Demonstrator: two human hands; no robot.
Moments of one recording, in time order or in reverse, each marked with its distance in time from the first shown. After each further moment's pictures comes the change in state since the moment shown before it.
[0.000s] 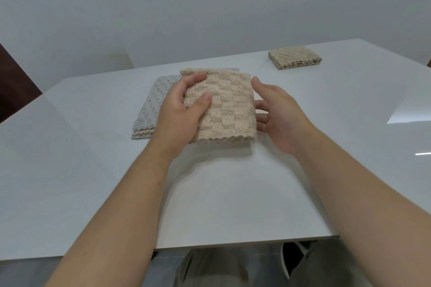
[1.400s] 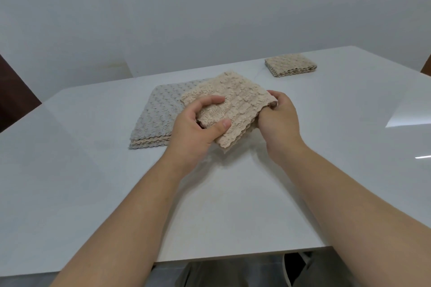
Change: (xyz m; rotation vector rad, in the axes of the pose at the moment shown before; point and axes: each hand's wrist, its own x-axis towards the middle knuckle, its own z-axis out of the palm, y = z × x) left_hand -0.012 -0.001 0.025 -0.063 -0.100 0.014; right_hand 0.013 0.017 0.006 -0.171 0.368 -0.254
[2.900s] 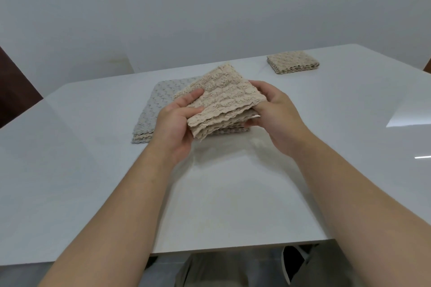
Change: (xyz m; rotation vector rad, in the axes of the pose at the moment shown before) left_hand 0.015 0.007 -0.021 -0.585 0.146 -0.444; right_hand -0.007 -0.019 -0.010 0.006 -0.405 -0.076
